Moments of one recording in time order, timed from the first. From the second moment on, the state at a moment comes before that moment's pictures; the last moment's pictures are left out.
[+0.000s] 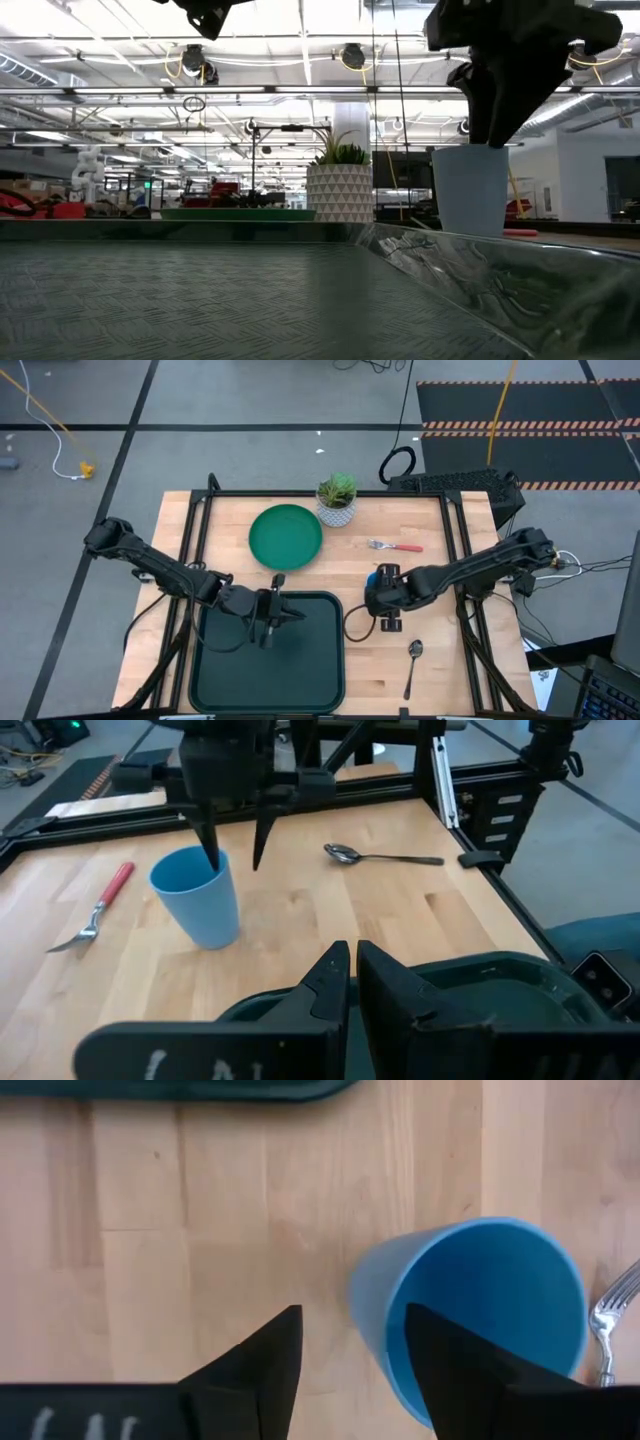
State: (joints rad) left arm -0.41 1.32 0.81 0.13 -0.24 -0.04; right arm 0.28 1.50 1.08 -0.92 0.19 0.27
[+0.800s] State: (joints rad) left arm -0.45 1.32 0.81 0.24 -0.24 -0.09; right arm 0.31 1.51 1.02 -0.81 0.26 0.34
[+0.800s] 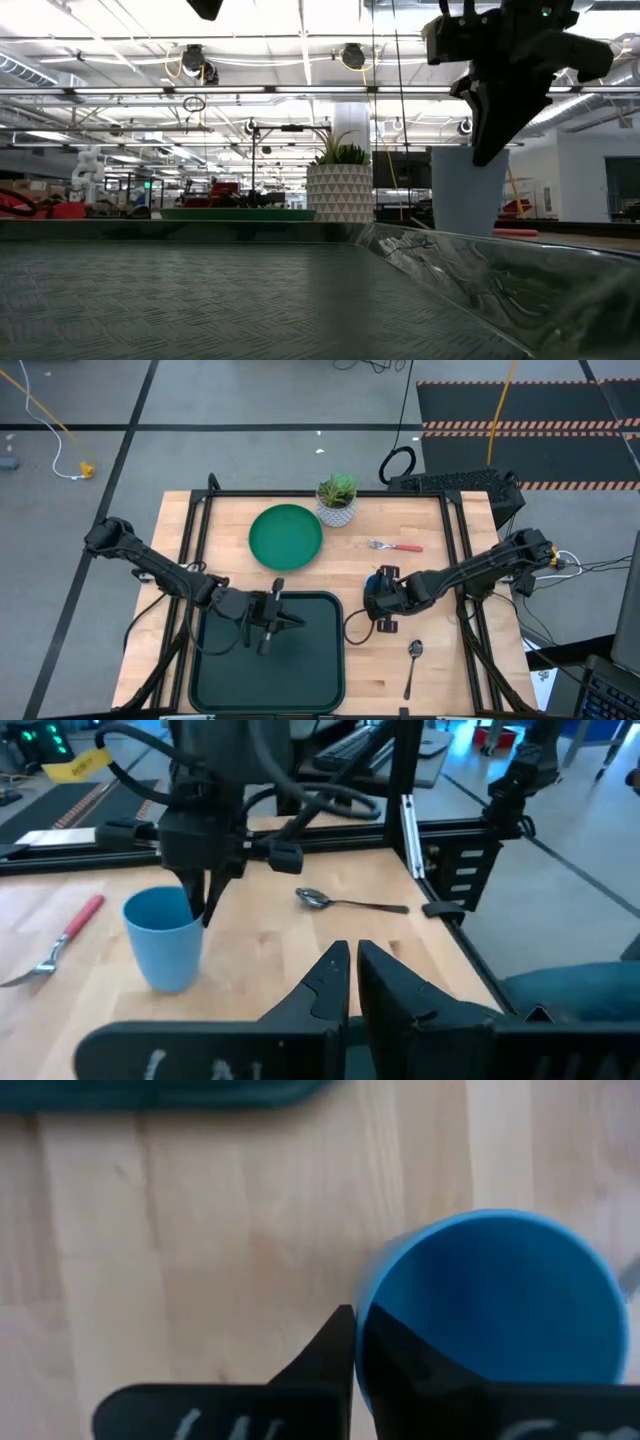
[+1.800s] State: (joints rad) left arm -0.54 1.32 0.81 0.25 -0.59 -0.08; right arm 0.40 1.51 1.11 -0.37 0.47 0.02
